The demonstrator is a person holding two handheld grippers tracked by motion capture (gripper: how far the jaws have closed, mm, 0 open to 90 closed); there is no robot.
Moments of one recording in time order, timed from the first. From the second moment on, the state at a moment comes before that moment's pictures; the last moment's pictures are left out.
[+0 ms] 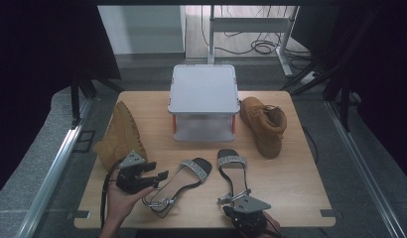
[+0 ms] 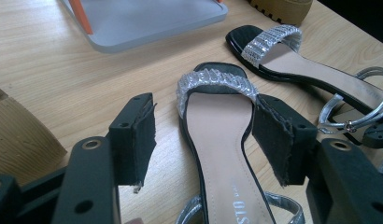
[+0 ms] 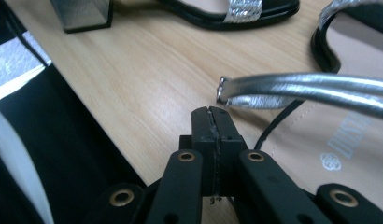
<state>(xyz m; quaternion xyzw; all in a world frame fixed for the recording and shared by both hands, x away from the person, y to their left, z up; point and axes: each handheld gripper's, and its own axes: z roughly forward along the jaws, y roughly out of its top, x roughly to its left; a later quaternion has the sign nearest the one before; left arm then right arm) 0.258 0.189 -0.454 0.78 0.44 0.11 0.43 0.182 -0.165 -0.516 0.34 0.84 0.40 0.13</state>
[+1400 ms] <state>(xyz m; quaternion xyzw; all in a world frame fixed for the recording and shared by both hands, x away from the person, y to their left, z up) 0.257 0.193 -0.457 0.78 0.44 0.11 0.43 0.192 -0.227 -0.514 0.41 0.81 0.39 0.17</state>
